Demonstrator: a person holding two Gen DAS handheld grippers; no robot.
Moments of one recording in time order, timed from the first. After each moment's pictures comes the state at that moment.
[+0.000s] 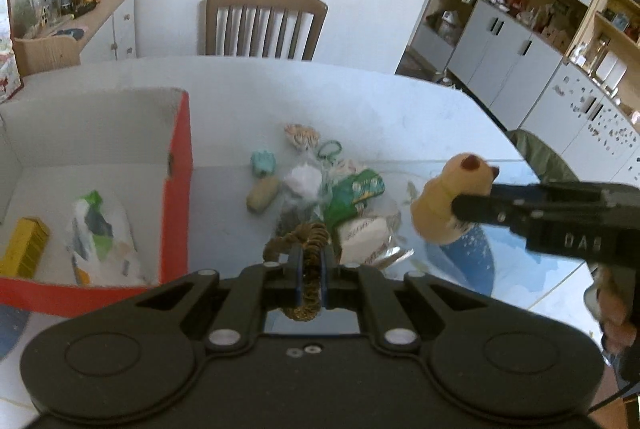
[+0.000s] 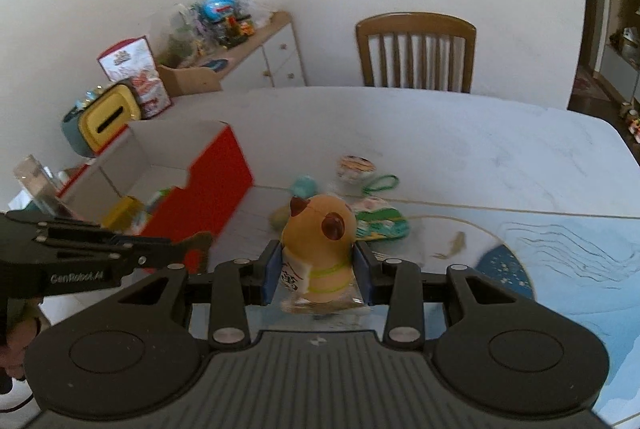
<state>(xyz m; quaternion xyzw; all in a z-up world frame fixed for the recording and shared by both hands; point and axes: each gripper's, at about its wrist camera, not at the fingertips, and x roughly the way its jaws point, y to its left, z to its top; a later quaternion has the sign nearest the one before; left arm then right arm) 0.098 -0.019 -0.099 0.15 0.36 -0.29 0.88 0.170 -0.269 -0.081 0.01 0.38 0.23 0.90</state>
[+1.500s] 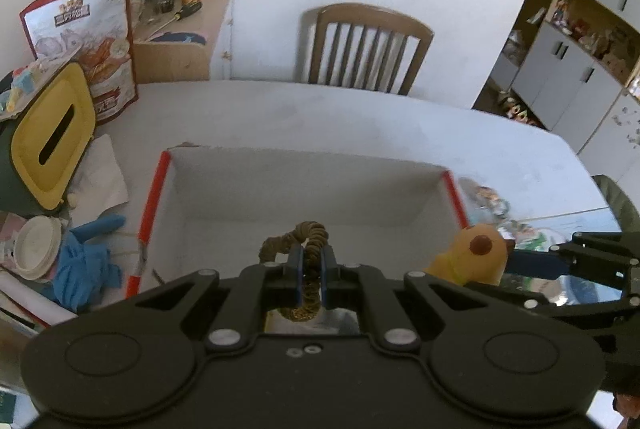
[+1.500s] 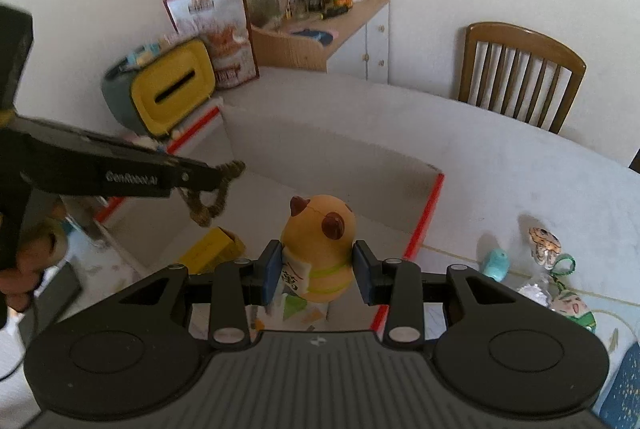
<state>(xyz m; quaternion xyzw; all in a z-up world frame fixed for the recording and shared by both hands) 0.263 0.129 -0.030 0.15 0.36 -0.22 0.89 0.221 -0.012 -0.094 -0.07 0.40 0.28 0.87</state>
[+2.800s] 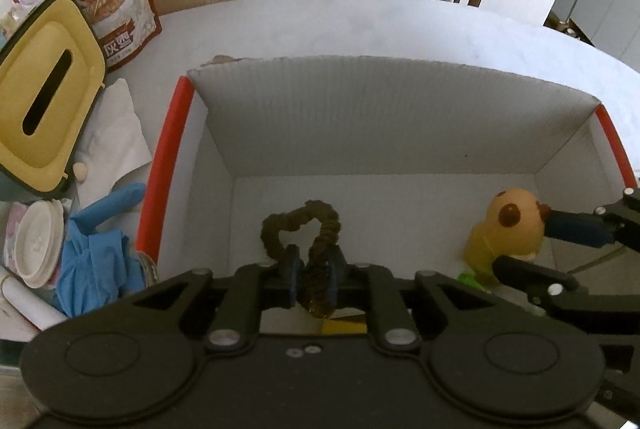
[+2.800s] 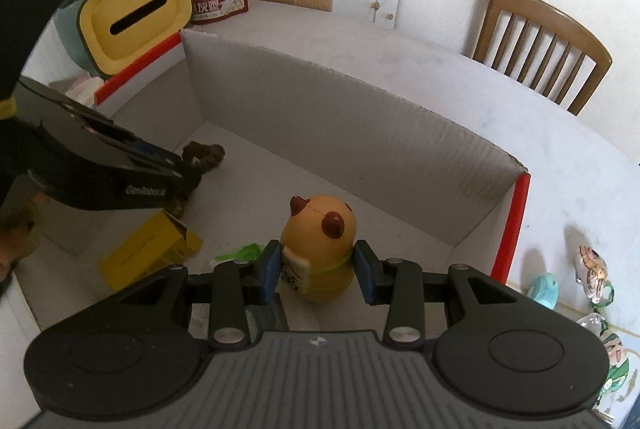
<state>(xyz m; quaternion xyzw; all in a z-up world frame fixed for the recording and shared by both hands) 0.345 0.130 -0.096 0.23 0.44 -0.14 0.86 0.281 0.053 -0.167 -0.14 0.45 0.27 0.84</state>
